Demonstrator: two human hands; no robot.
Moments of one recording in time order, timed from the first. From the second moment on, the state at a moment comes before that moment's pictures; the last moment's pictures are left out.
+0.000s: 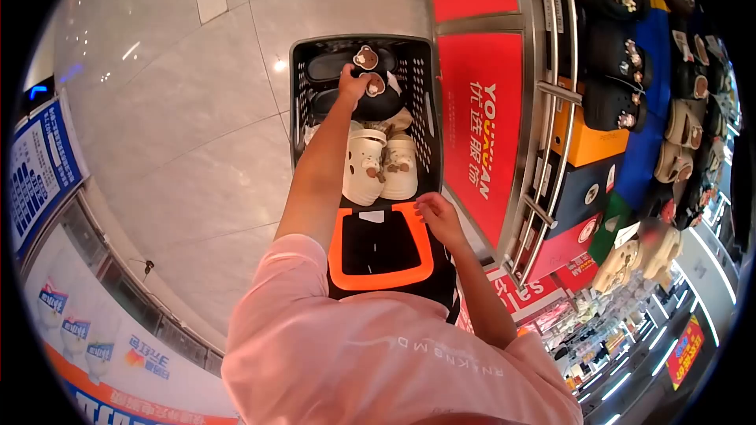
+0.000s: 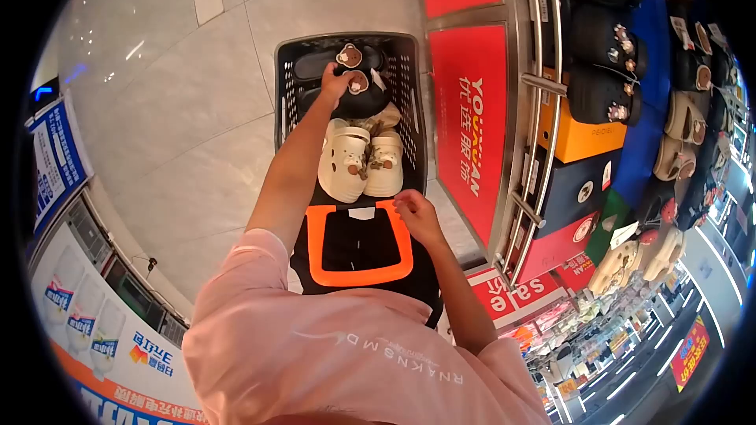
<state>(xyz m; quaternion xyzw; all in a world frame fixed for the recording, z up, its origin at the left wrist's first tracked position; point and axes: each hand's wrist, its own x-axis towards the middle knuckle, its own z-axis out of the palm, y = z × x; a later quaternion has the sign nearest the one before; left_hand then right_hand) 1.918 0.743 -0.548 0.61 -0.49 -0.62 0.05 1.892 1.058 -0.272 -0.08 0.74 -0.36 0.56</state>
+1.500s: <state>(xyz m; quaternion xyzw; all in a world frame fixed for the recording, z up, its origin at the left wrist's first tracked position) 2.191 1.014 0.018 0.23 -0.89 -0.34 0.21 2.049 1.146 -0.108 -0.38 0.53 -0.53 0.54</state>
